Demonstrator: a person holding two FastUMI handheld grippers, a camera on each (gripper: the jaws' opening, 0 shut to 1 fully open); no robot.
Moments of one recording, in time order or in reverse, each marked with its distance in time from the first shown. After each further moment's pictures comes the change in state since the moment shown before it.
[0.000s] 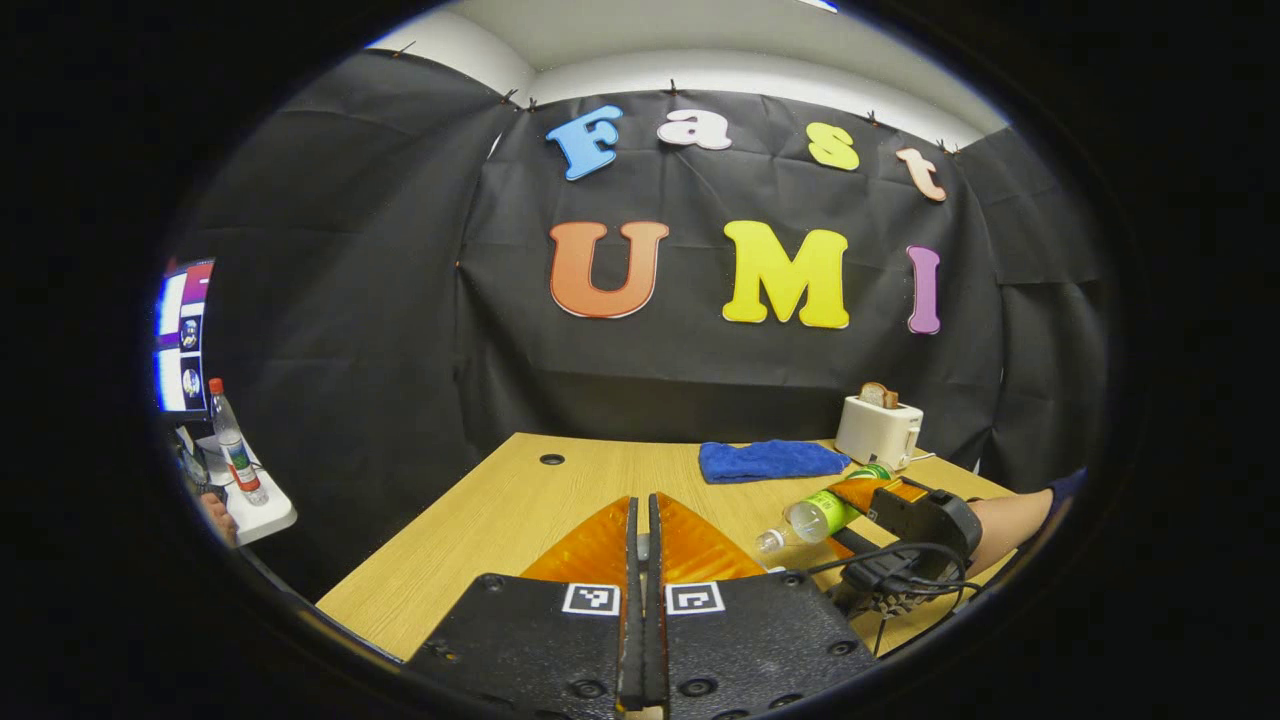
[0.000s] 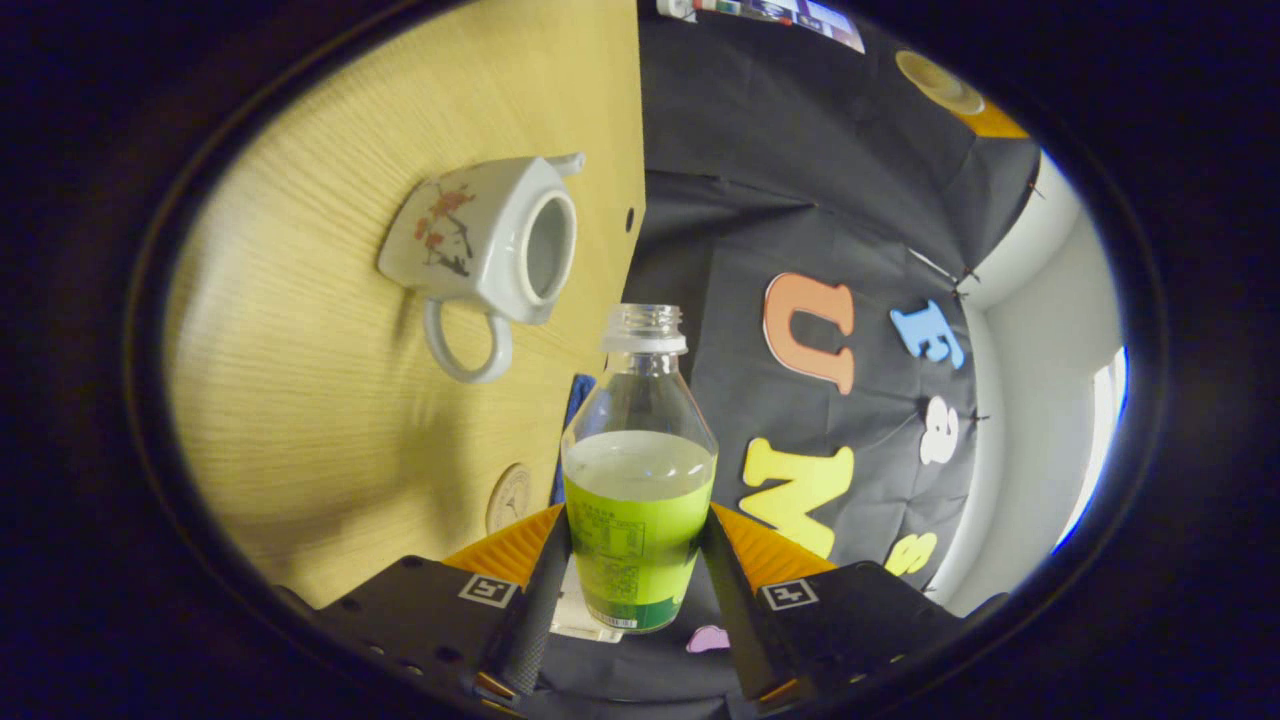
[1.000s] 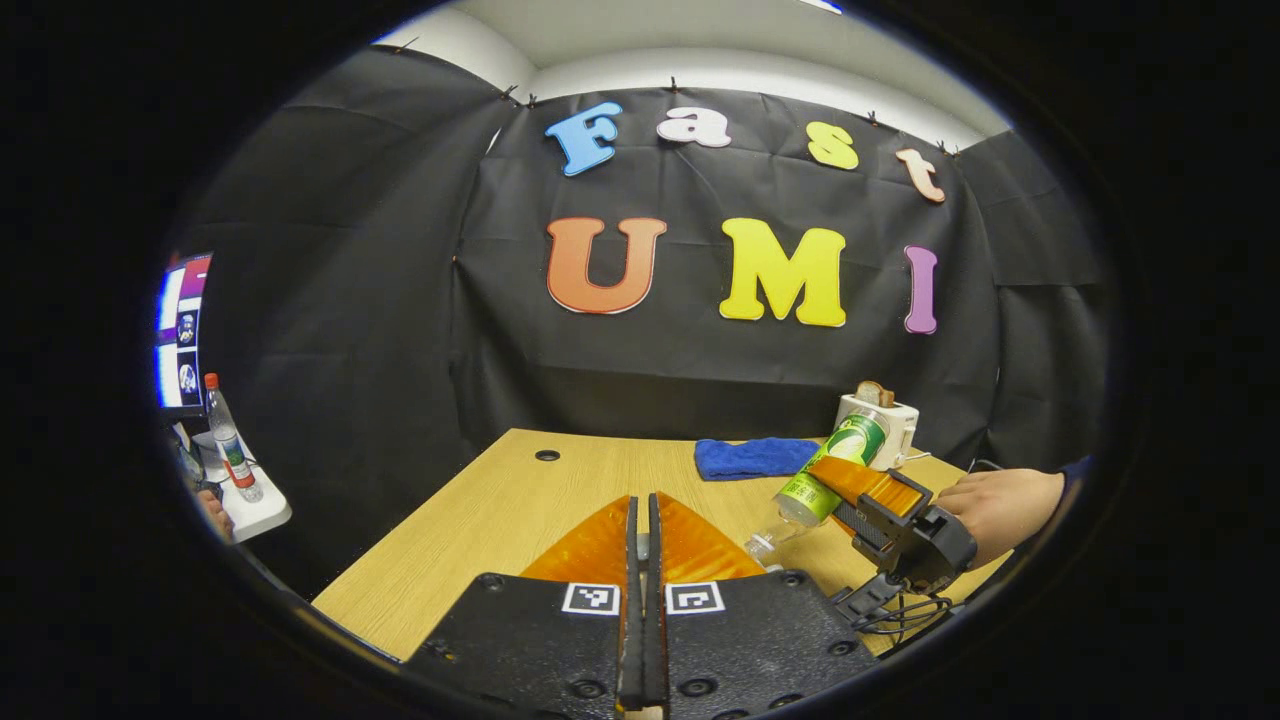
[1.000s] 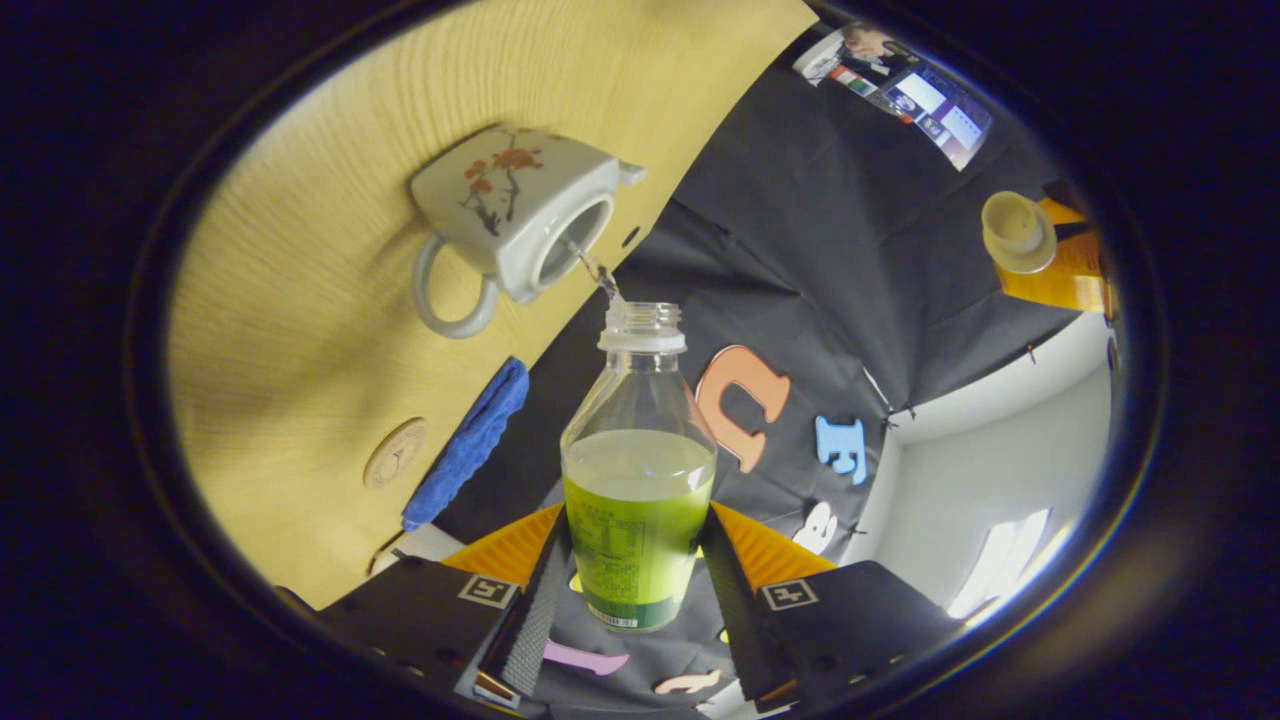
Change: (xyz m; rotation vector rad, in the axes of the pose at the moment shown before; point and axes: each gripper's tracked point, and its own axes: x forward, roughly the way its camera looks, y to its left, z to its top) left arm 0.000 0.000 -0.005 -0.019 0.015 -0.009; right arm -0.003 -0.050 0.023 -0.374 -0.077 -0.245
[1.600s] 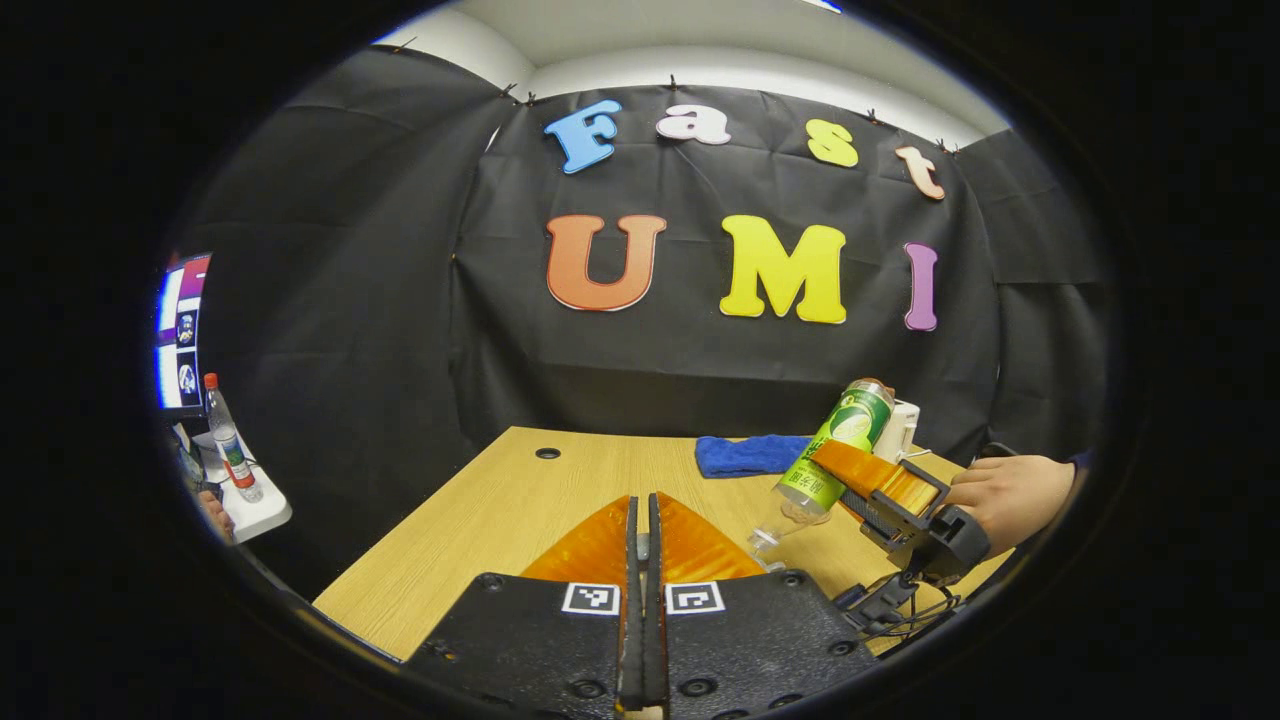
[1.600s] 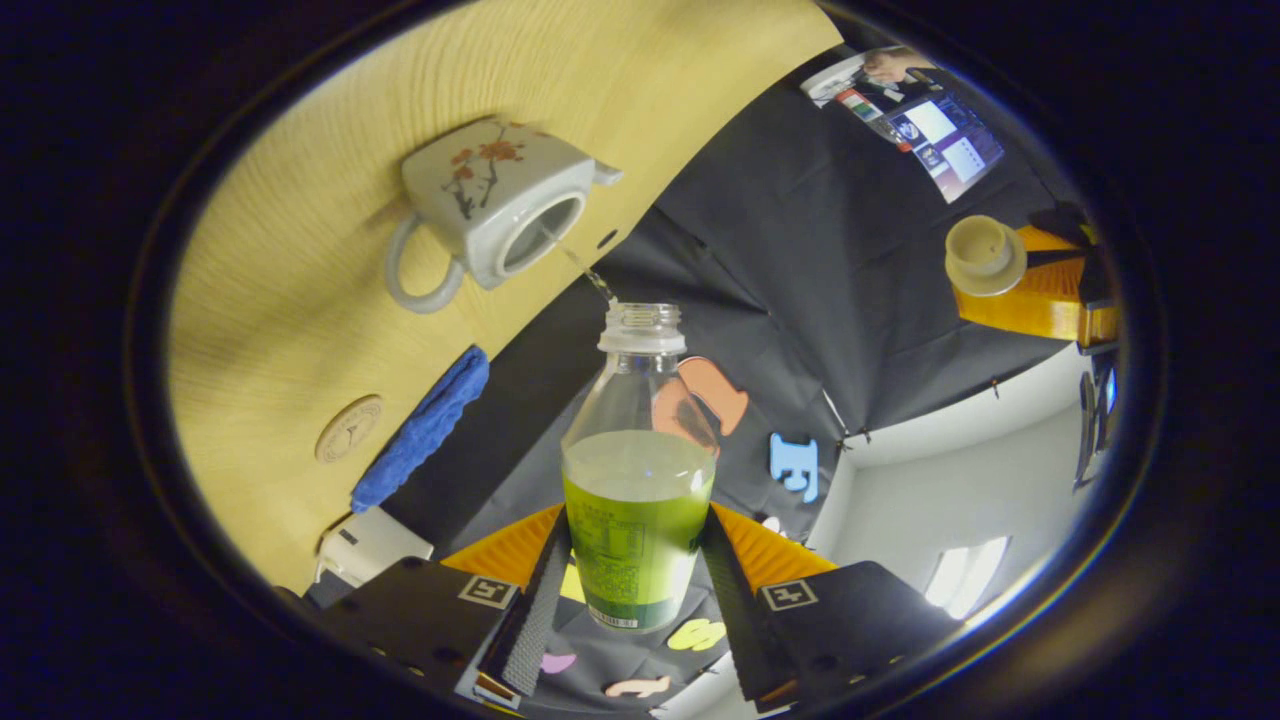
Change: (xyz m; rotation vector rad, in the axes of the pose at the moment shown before) left arm 0.001 0.001 -0.003 0.004 0.009 0.000; right arm -0.001 -0.018 0.002 -0.081 -0.022 -0.125
